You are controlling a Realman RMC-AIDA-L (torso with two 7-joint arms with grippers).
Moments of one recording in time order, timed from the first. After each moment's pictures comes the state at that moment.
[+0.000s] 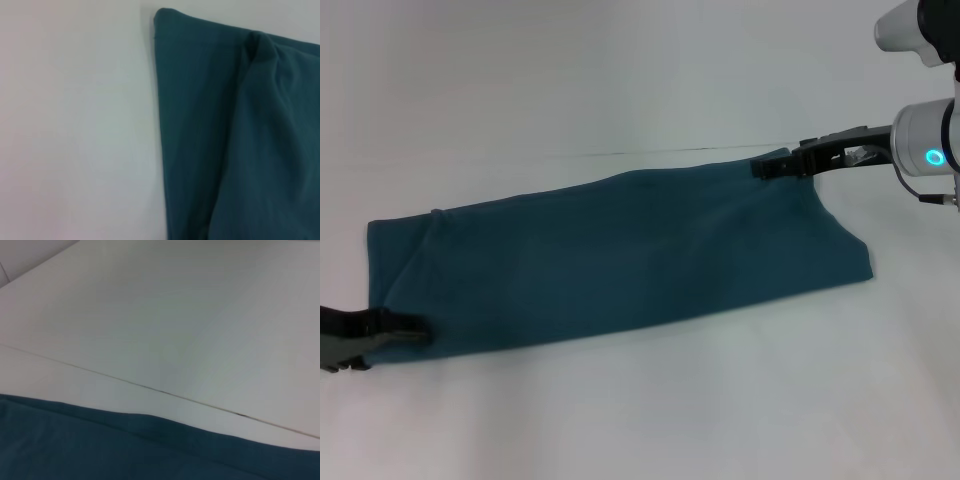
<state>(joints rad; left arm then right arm) -0.63 -2.11 0.73 0.97 2.77 1.31 -2.84 0.76 2.06 -0.86 -0.87 -2.40 -1.01 2.22</state>
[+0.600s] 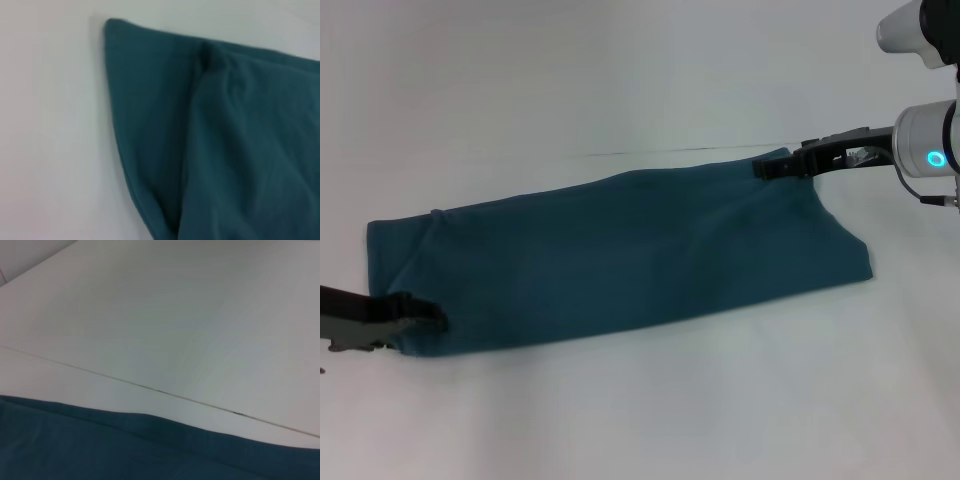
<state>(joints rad) -0.65 -2.11 0.74 0.94 2.71 1.30 -2.80 0.75 2.06 -0.86 -0.87 -2.40 -1.00 2.22</state>
